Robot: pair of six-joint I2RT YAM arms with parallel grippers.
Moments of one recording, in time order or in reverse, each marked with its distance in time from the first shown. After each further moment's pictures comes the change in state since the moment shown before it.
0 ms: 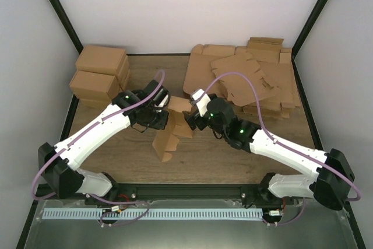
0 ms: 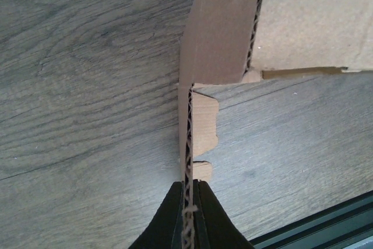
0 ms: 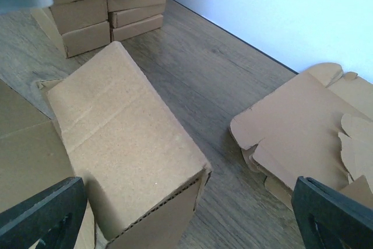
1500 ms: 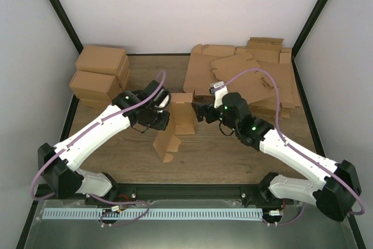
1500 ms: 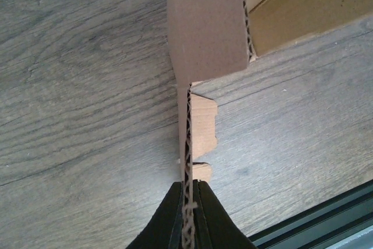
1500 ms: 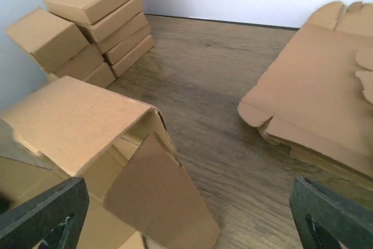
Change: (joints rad) left arm -0.011 -0.005 0.000 0.010 0.022 0.021; right arm -0.123 -0.080 -0.030 -0.029 -0.108 0.346
